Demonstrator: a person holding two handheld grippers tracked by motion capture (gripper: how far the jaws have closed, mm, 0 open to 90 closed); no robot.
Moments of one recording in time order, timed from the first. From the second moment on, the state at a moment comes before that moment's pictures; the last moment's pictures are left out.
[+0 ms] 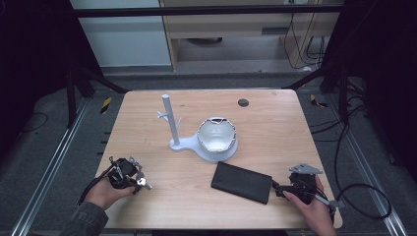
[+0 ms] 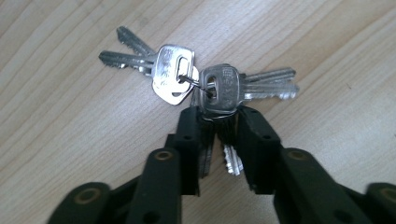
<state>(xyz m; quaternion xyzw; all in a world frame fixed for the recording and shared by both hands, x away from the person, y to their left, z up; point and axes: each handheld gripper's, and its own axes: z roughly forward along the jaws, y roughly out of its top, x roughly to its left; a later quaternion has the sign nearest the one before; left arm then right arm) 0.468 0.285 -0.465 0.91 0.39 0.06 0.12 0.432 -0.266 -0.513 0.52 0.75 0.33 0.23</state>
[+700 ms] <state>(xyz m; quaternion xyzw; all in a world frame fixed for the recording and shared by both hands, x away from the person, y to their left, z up) 0.469 0.276 -0.456 0.93 0.36 0.07 0.08 0.432 -0.266 -0.513 0.52 0.75 0.33 0.23</state>
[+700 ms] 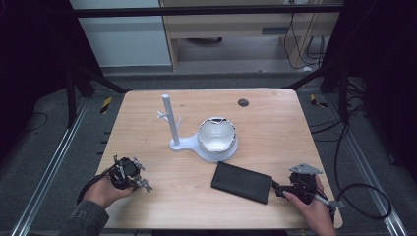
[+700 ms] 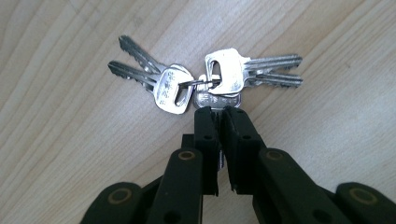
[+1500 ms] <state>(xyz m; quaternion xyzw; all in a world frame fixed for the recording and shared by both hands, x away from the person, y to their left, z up) 0.469 0.285 -0.464 0.92 0.37 0.04 0.09 0.432 -0.265 -0.513 0.53 0.75 0.33 0.22</state>
